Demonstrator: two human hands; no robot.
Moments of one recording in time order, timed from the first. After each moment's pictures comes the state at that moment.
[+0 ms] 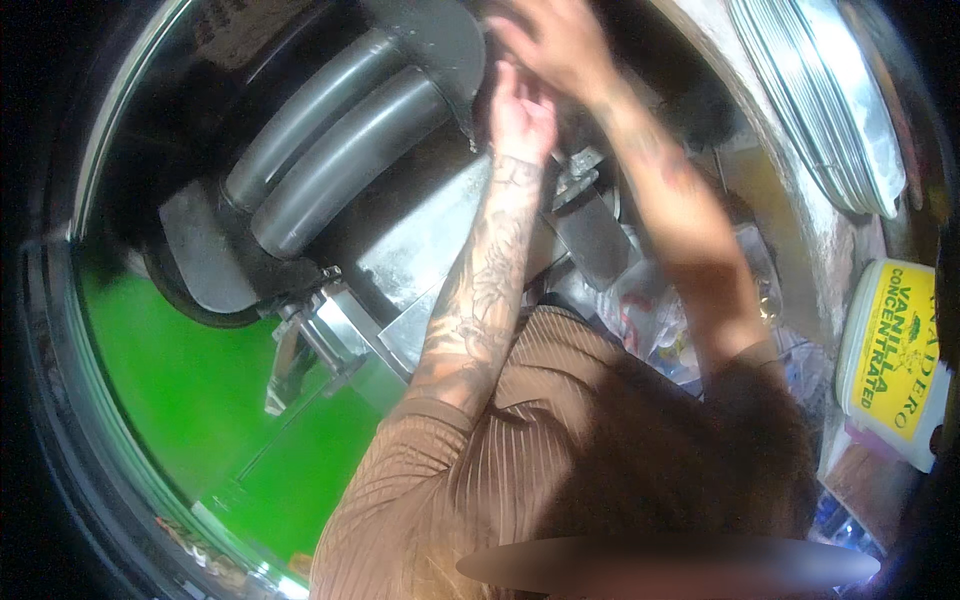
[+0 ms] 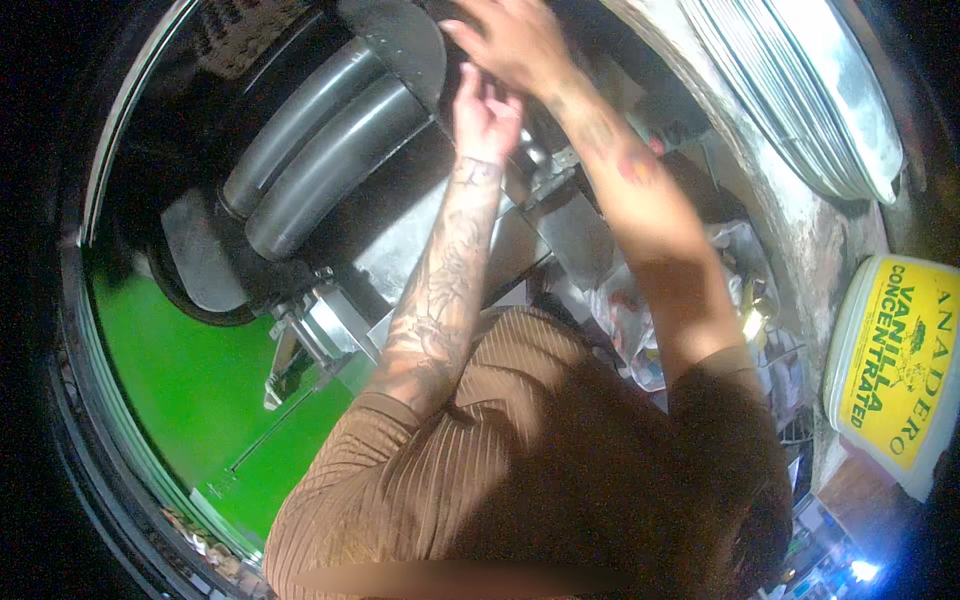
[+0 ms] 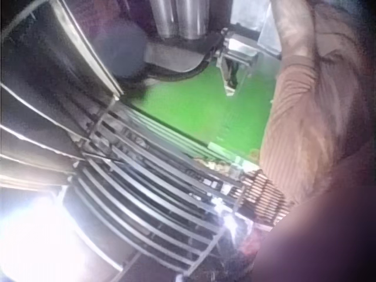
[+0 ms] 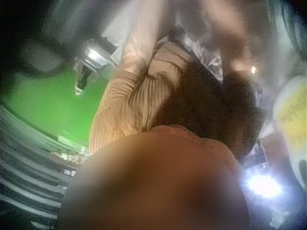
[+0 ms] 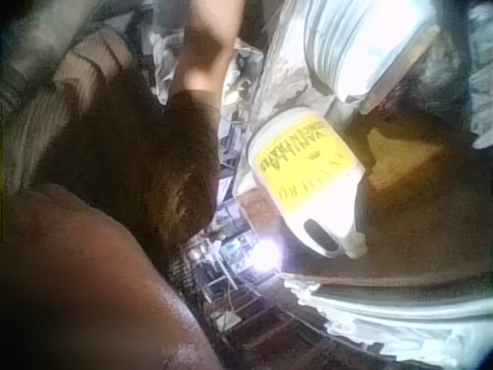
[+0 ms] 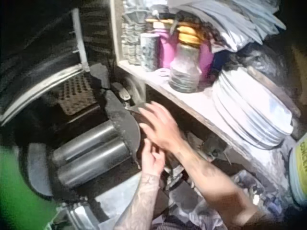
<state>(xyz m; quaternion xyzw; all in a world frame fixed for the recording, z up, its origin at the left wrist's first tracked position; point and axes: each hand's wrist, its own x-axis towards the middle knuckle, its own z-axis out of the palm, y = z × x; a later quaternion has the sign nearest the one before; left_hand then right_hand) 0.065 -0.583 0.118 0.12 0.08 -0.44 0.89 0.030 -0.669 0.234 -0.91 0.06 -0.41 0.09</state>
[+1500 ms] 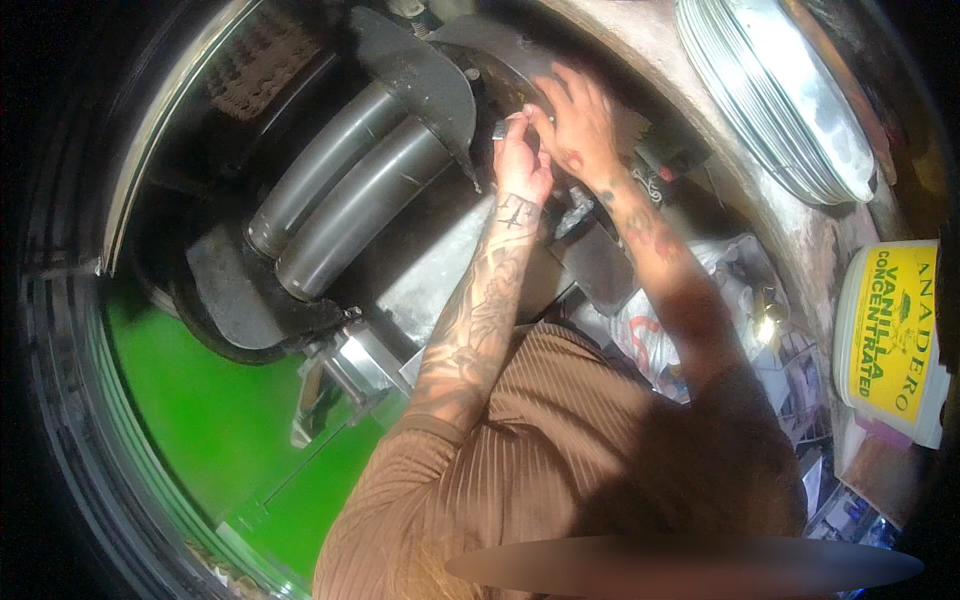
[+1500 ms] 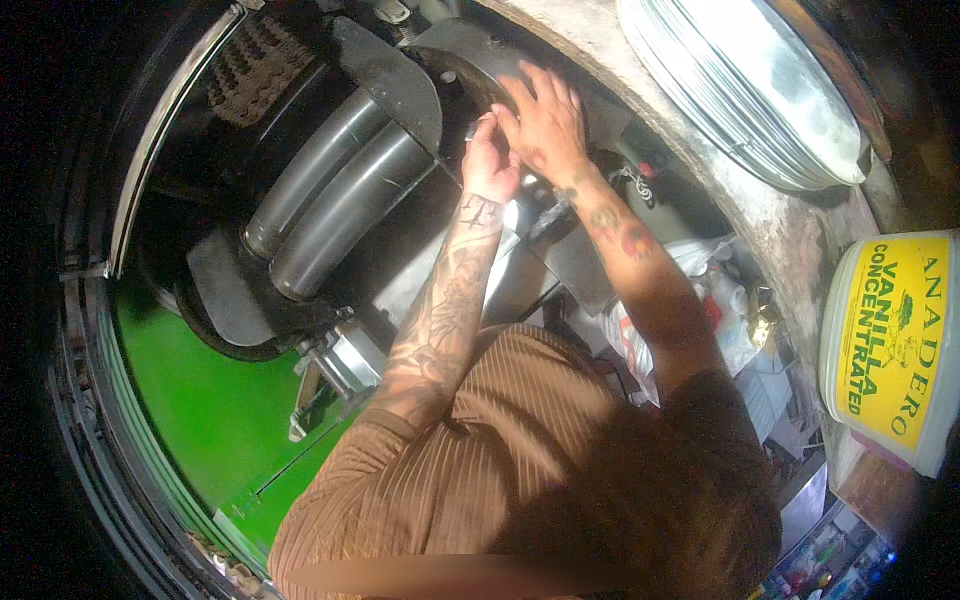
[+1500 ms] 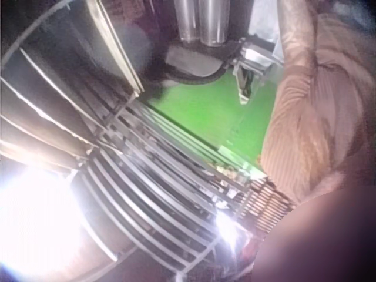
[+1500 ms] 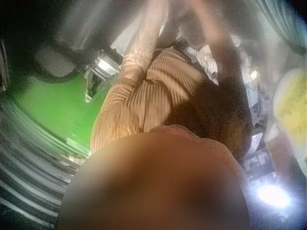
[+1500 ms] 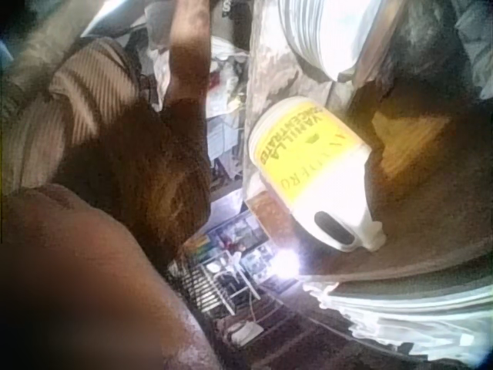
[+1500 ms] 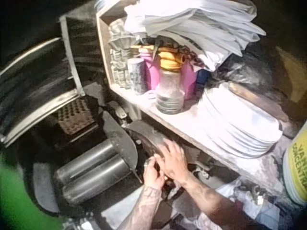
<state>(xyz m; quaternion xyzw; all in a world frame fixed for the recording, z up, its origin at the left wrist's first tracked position) 0.059 -0.575 0.124 0.33 0.09 -0.48 0.81 -0.026 -0.638 0.205 -0.90 0.28 -0.32 0.07</state>
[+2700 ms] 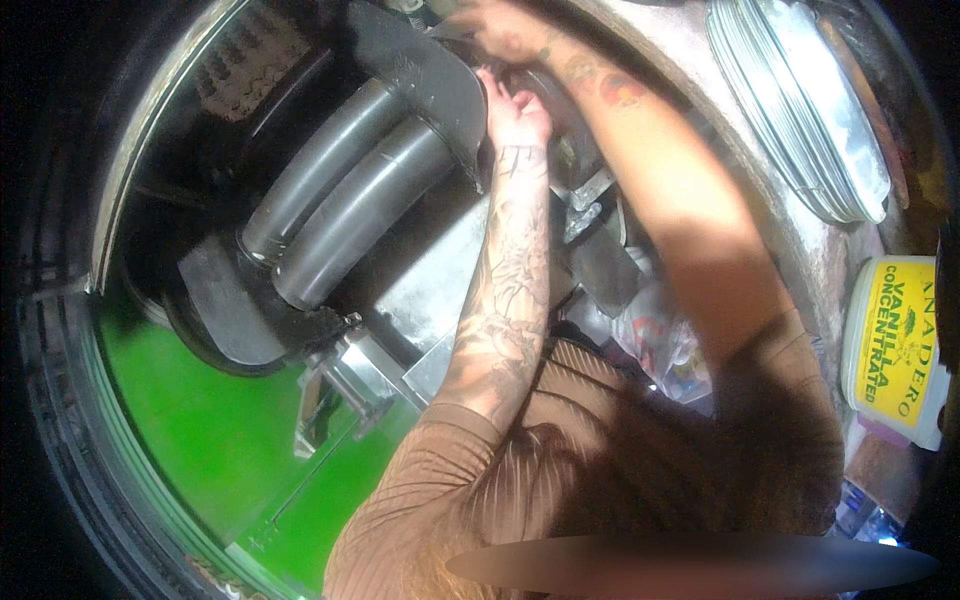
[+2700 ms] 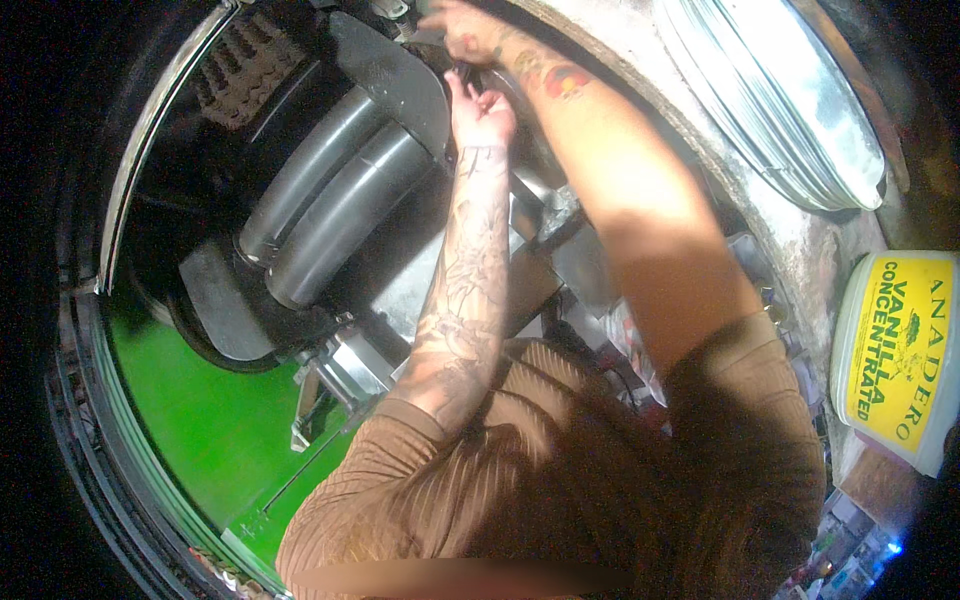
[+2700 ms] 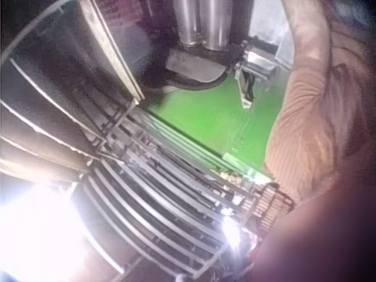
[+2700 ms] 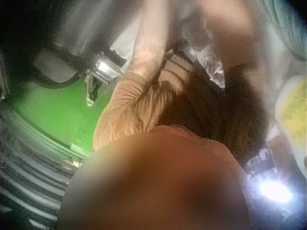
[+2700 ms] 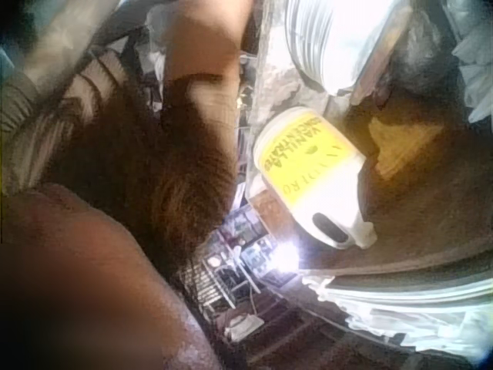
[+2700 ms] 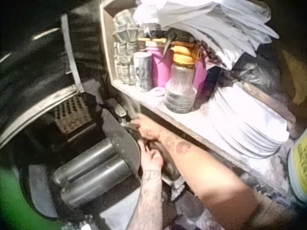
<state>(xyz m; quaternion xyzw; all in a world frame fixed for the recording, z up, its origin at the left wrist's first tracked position) 0.116 -0.632 0.140 0.10 0.22 -0.41 0.88 0.151 -0.768 0.202 -0.96 -0.04 -0.23 0.15</state>
